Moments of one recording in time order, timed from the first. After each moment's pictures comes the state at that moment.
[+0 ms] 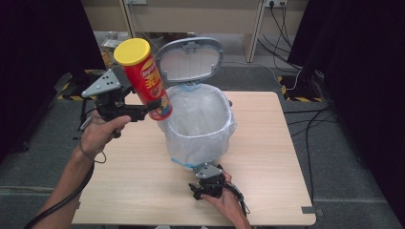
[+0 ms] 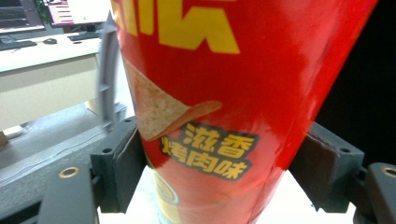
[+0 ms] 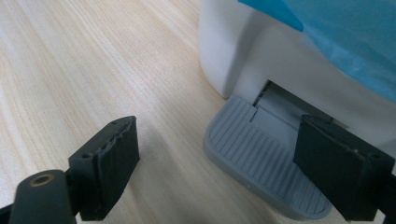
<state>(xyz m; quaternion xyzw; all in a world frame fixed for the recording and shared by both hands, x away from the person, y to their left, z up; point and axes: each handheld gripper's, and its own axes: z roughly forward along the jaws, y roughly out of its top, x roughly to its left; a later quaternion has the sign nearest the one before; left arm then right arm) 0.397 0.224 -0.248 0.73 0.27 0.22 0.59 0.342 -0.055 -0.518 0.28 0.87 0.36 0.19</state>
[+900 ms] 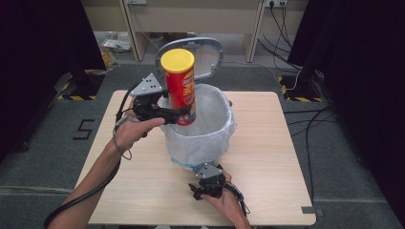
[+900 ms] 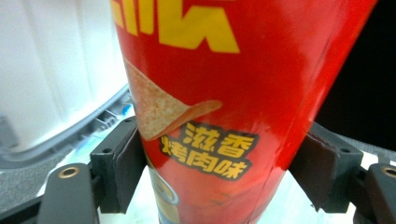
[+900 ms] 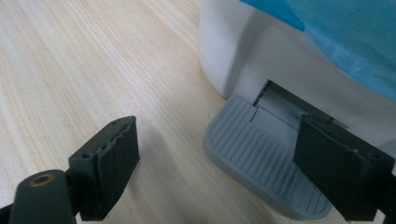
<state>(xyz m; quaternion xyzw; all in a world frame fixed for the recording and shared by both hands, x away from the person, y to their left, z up) 0.420 0.157 -0.271 0.77 0.25 0.19 0.55 0.342 -0.055 -0.519 0.28 0.87 0.36 0.19</state>
